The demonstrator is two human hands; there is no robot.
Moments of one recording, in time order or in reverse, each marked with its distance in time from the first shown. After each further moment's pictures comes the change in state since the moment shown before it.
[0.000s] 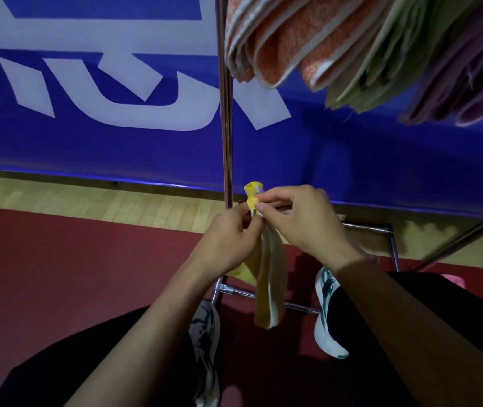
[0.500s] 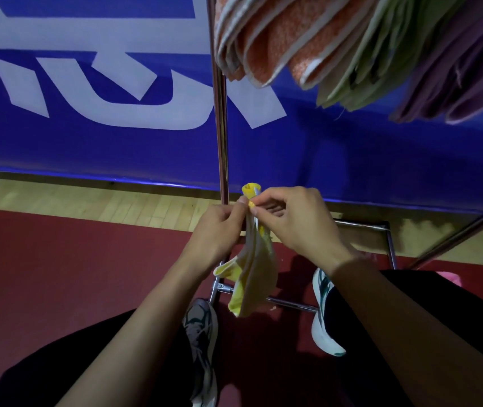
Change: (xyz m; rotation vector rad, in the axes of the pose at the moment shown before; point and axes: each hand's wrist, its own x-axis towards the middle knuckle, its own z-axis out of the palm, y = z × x) left_hand -0.001 0.009 -0.003 -0.312 0.014 -0.189; right_hand -0.006 -0.001 -0.002 -0.016 -0.002 -0.048
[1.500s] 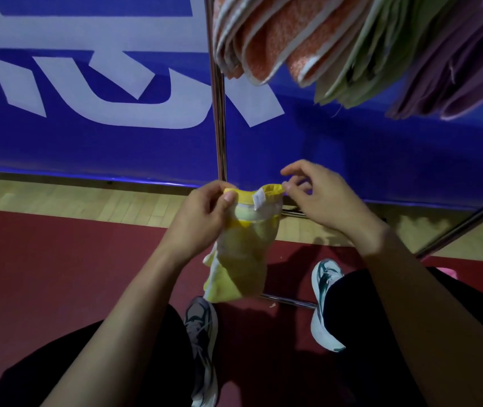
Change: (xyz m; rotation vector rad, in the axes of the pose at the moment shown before) left_hand 0.008 -0.003 -0.033 0.246 0.086 0.272; right_hand 0.023 0.032 -0.038 -0.122 -0.066 0.081
